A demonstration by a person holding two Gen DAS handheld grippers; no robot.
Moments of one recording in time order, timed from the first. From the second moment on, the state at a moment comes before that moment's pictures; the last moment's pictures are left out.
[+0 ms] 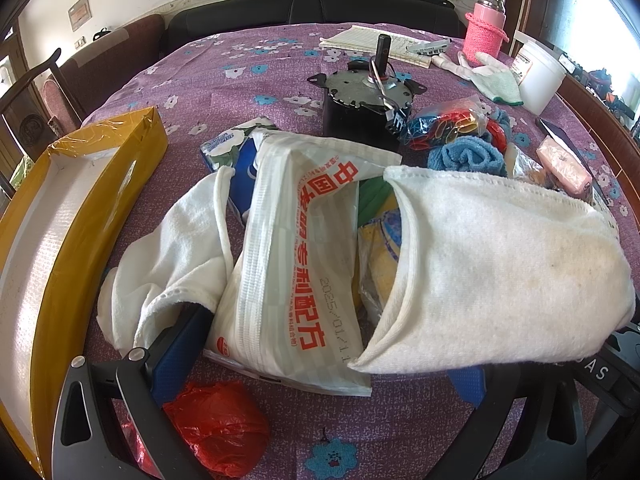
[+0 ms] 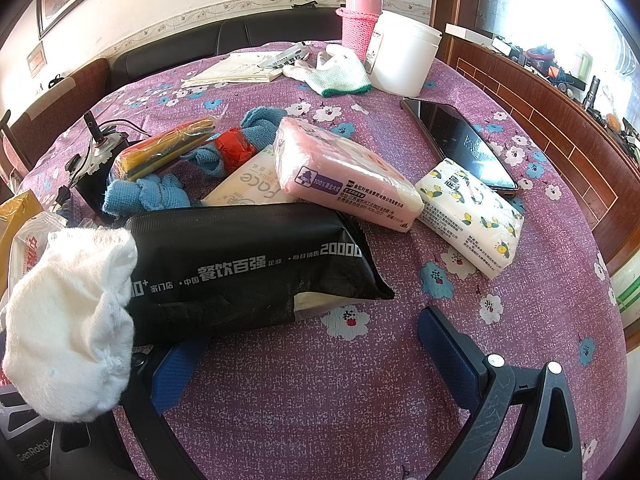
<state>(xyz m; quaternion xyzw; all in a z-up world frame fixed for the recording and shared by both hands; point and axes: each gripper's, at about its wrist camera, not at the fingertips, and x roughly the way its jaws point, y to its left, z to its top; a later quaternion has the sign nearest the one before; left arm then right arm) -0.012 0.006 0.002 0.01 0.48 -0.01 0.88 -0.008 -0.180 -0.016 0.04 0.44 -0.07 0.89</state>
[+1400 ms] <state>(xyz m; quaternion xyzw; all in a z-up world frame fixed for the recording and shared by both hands) -0.101 0.151 0.069 -0.15 0.42 -0.10 0.89 -0.097 -0.170 0.044 0.00 0.36 -0.03 0.93</state>
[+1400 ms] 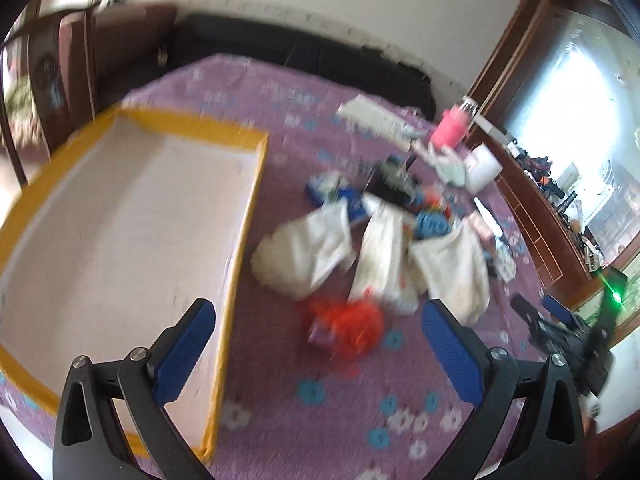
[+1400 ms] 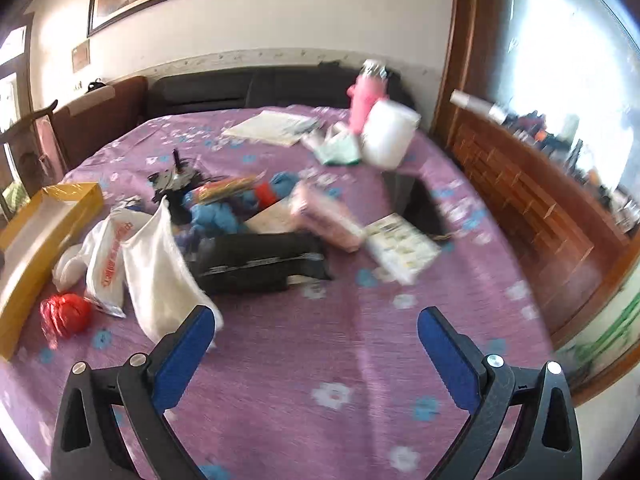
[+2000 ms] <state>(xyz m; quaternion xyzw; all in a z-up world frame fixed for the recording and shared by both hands) -0.084 0.075 0.032 -0.01 0.46 -0.11 0.88 -0.079 -0.192 0.018 0.12 0.37 0.01 0.92</state>
